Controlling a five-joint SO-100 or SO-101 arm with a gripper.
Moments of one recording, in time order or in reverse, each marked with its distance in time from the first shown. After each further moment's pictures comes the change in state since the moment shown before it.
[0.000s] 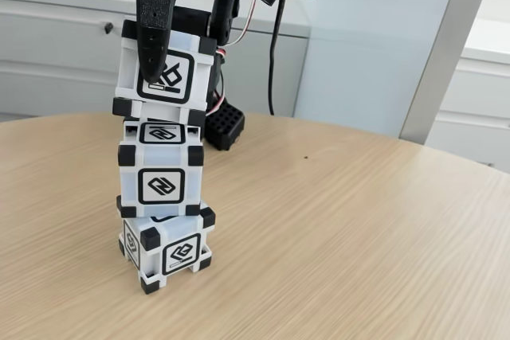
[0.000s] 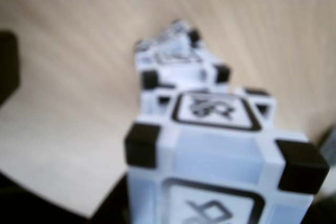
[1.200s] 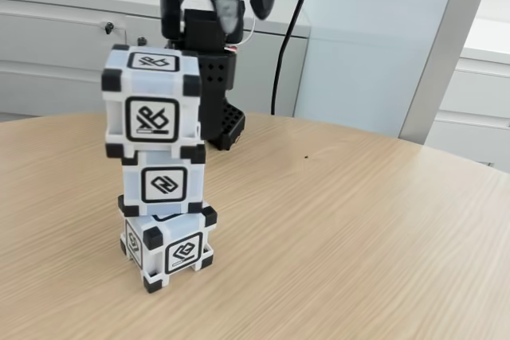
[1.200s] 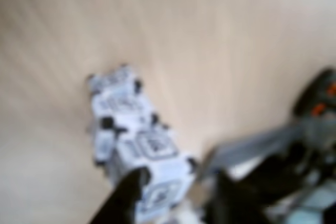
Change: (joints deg) arm -21.7 17.5 0.0 0.0 3.0
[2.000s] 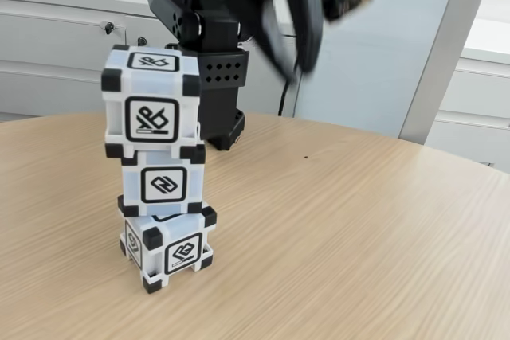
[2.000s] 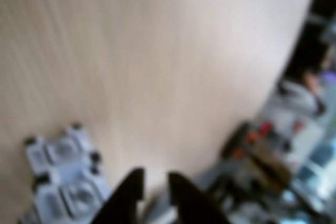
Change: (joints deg) arm -15.0 23.6 34.7 -26.9 -0.8
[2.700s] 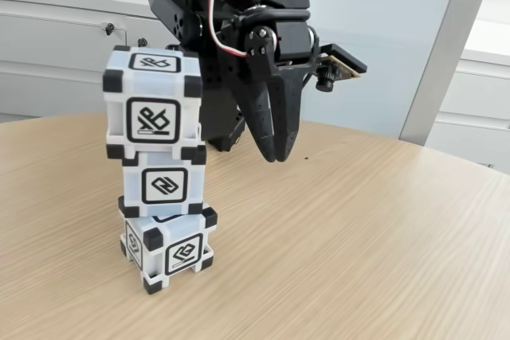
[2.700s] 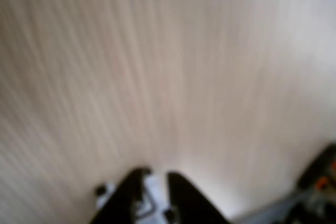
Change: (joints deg) arm 0.0 -0.2 14.9 -3.7 8.2
